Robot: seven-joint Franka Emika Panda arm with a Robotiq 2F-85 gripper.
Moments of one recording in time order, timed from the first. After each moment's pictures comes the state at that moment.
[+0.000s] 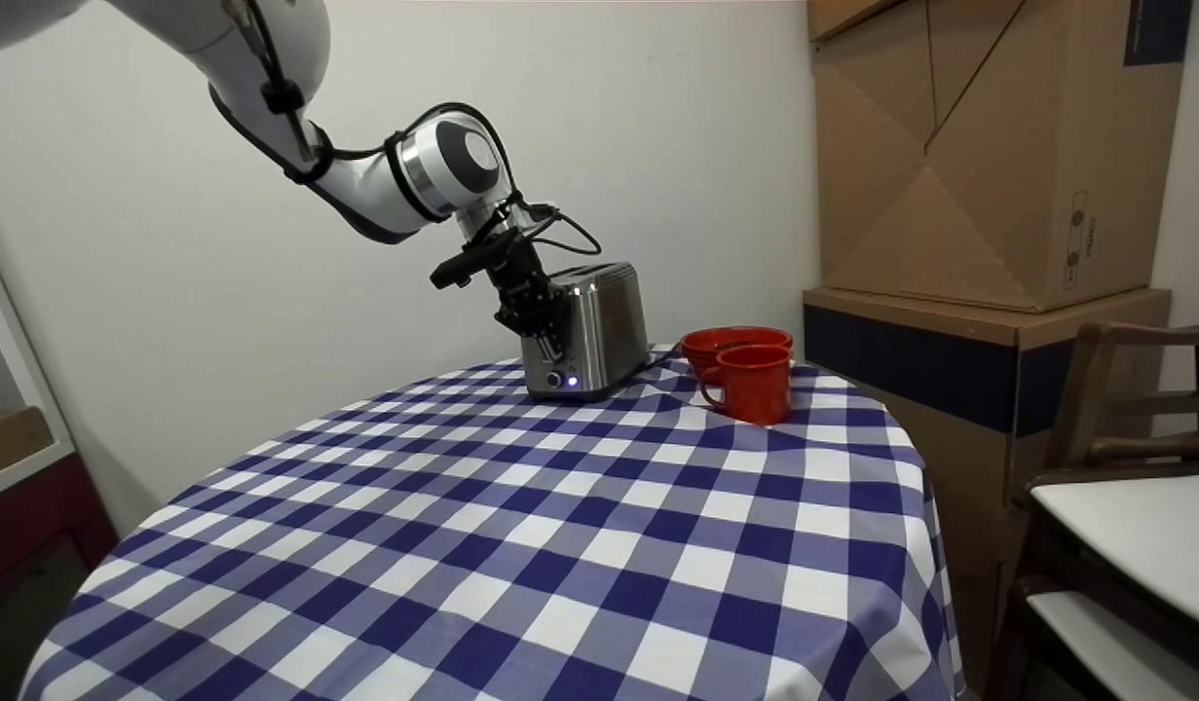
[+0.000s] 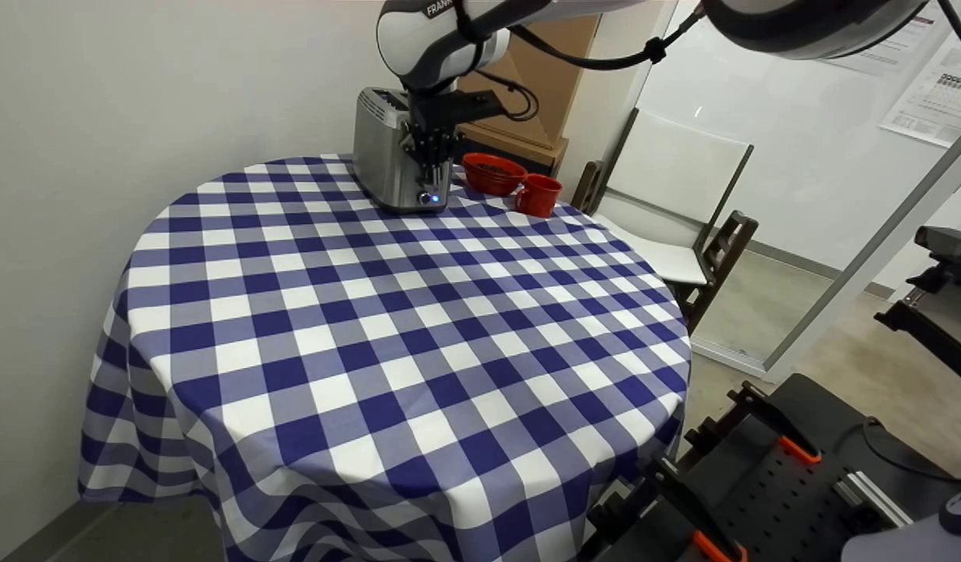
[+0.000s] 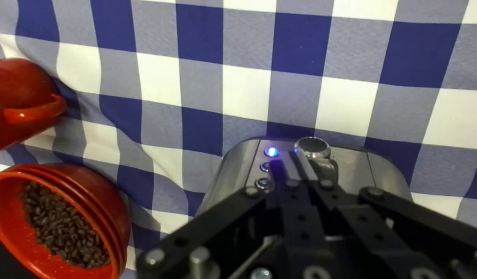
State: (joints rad) arm 0.10 1.16 -0.10 -0.88 -0.23 2.10 0.25
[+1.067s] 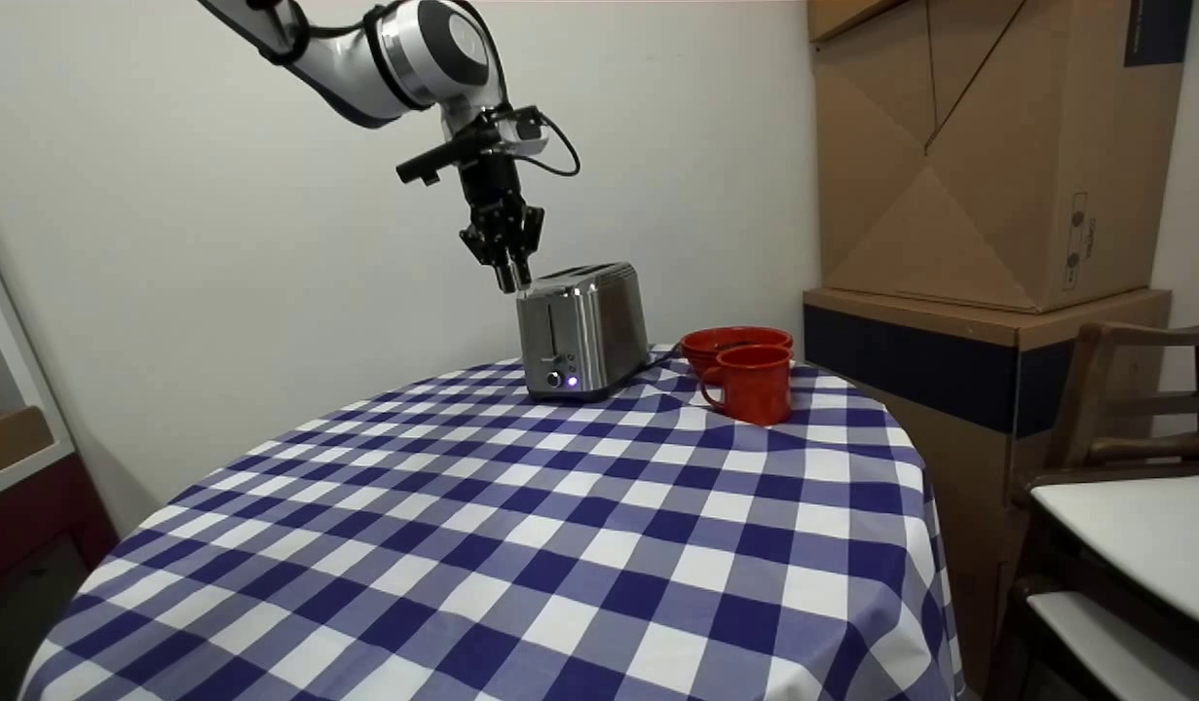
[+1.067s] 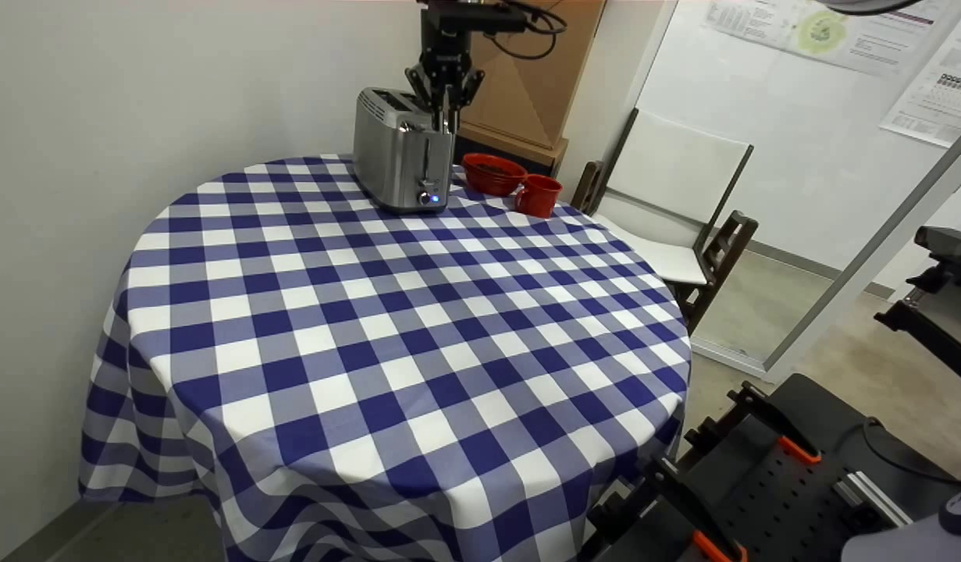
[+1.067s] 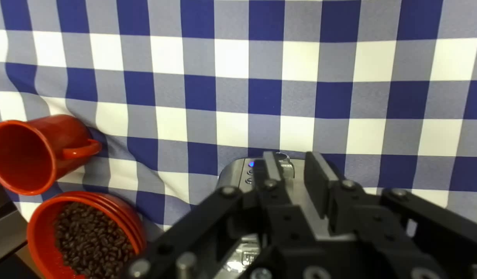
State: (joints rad) arm 0.06 1.04 -0.03 -0.78 -0.13 1.72 0.20
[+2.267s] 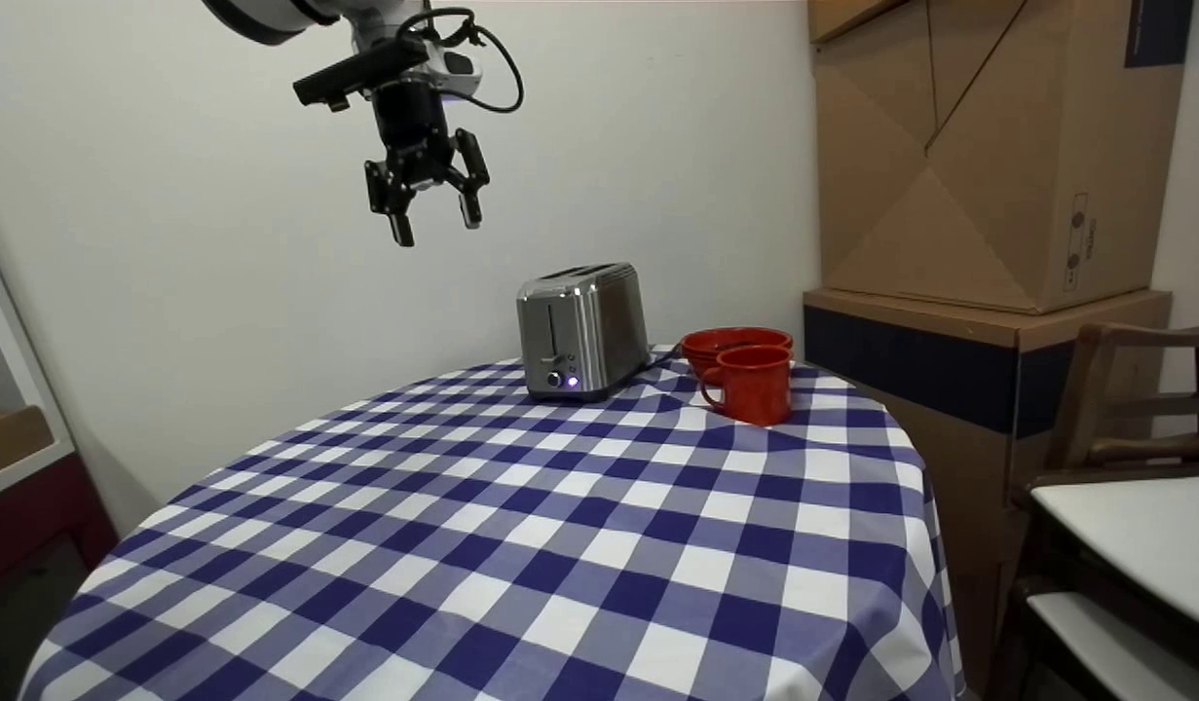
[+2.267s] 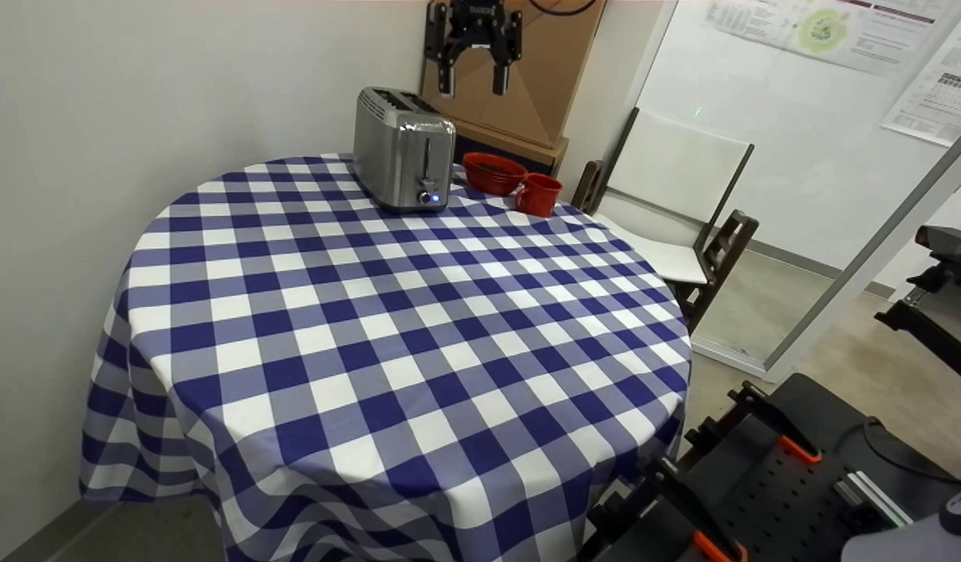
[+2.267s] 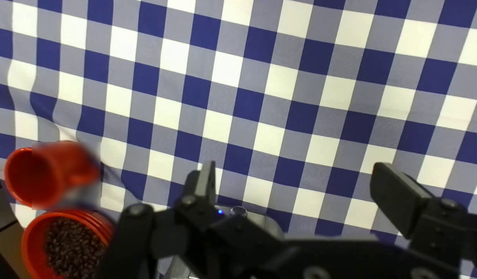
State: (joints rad) arm 0.08 0.52 0.02 -1.48 -0.15 1.89 0.09
